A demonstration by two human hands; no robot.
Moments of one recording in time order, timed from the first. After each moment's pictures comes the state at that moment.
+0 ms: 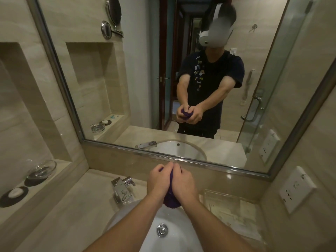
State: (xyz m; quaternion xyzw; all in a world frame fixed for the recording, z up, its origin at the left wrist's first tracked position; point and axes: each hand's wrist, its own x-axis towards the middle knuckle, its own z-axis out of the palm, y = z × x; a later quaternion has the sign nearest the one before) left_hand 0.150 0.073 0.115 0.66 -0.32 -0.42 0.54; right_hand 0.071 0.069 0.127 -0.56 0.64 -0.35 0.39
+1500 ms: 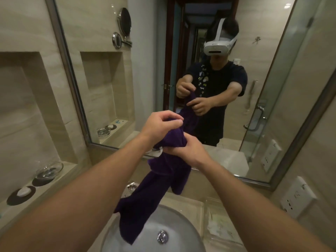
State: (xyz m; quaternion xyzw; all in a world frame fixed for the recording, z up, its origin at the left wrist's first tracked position) left_hand 0.201 0.042 0.273 0.49 -0.62 -0.31 0.53; right_hand 0.054 0.021 0.225 -0.74 0.45 -0.32 0.39
